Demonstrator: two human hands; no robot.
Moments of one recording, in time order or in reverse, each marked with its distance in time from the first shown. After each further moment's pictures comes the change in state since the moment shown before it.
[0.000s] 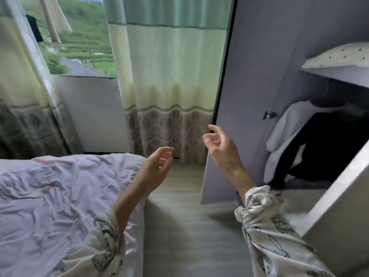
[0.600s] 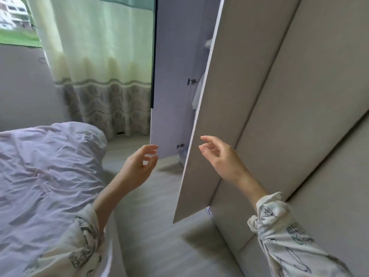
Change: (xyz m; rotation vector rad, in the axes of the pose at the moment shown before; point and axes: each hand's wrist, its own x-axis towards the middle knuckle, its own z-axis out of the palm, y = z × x) left_hand -0.348 0.076 -0.053 -0.154 -0.289 0.147; right_hand -0.442 -0.126 -0.095 -0.288 0.087 0.186
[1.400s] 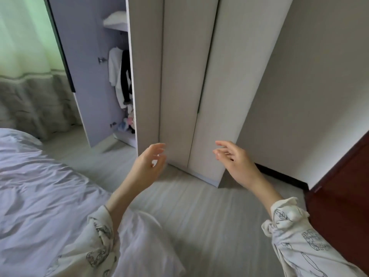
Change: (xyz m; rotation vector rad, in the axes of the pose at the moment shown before) left_hand -0.378 0.019 -0.202 -0.245 -0.528 0.329; right_hand -0.498 -0.252 0.163 -0.074 0.541 0.450
